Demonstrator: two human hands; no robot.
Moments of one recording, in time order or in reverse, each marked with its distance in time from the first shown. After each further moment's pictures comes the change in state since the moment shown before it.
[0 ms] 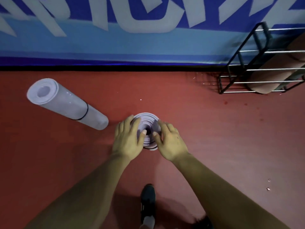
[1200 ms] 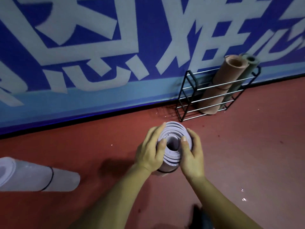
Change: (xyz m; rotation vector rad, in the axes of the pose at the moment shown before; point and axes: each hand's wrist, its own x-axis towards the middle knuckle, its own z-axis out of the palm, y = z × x) left_hand 0.091 0.220 -0.046 -0.668 0.038 0.500; right_hand -0.046 0.035 -0.192 0.820 0.881 0.106
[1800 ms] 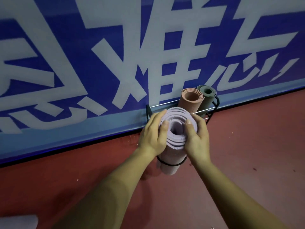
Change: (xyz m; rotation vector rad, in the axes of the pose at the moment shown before) left_hand 0.290 0.205 0.210 -0.015 0.072 0.093; right_hand 0.305 -0.129 -0.237 0.025 0.088 -0.100
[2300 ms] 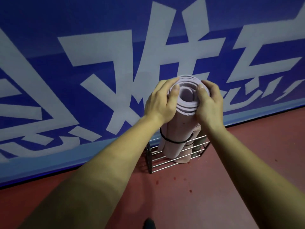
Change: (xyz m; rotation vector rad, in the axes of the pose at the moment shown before) left_hand 0.266 0.060 0.004 0.049 0.067 0.164; right_hand 0.242 -0.113 0.025 0.000 0.044 -0.113
